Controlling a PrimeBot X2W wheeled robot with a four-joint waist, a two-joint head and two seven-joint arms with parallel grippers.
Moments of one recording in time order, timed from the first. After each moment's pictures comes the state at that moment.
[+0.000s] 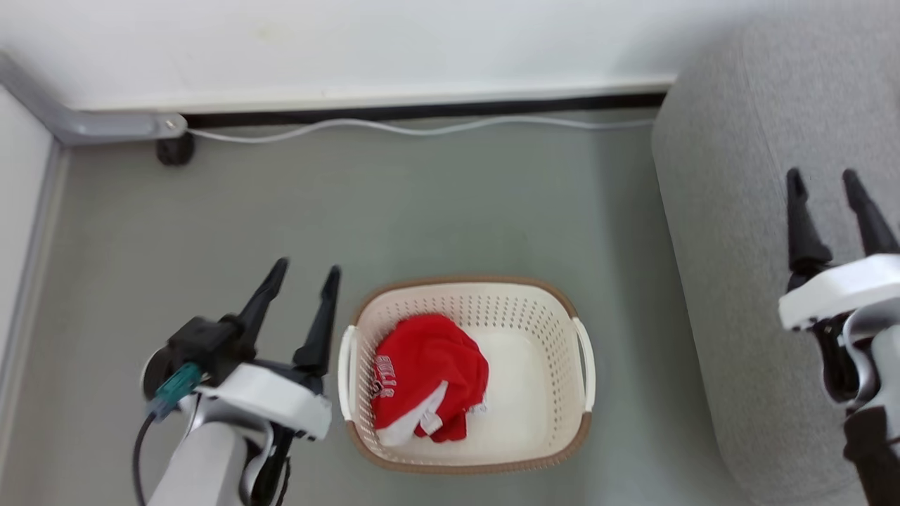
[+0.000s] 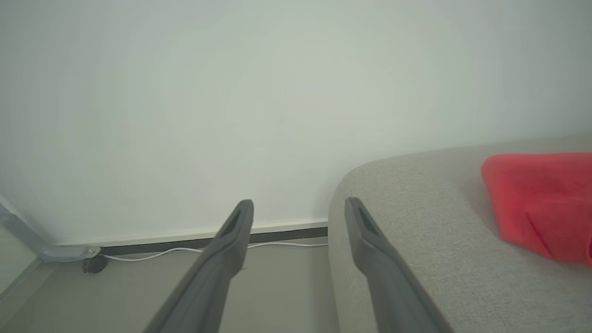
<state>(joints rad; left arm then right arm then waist) -0.30 0.11 -0.25 0.37 -0.35 -0.12 -0.26 -0.55 -0.27 0.10 0.61 0.43 0.13 -0.25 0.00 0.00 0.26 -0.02</state>
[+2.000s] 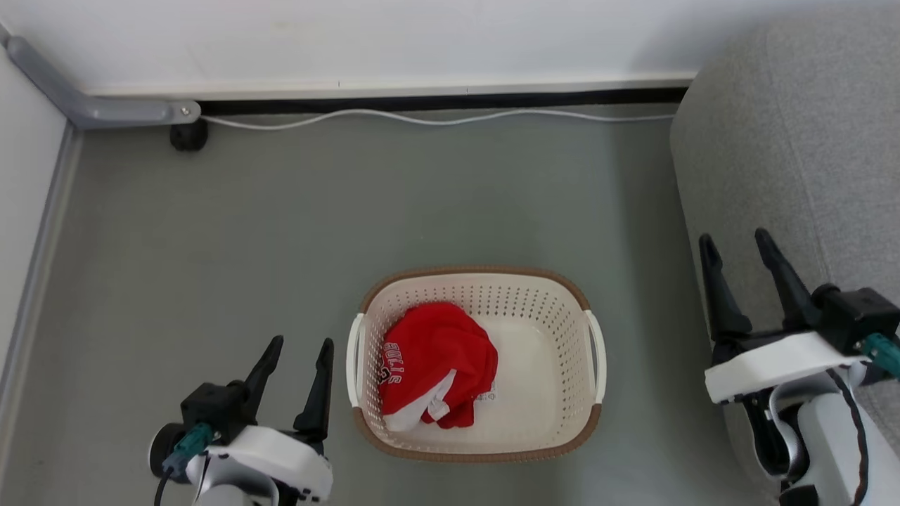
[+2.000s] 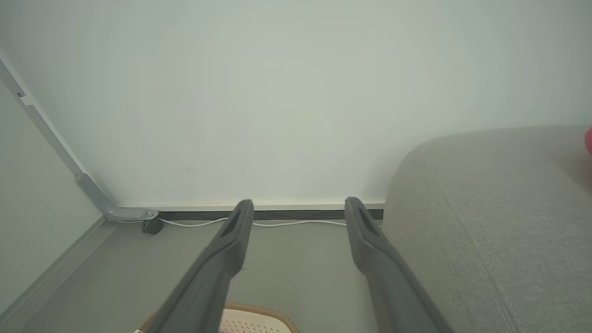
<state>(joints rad) -0.12 0.04 -0.11 0.42 -0.25 -0.12 -0.26 -0.28 -0.13 0.11 0.34 0.29 0.13 -0.25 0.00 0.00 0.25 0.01</state>
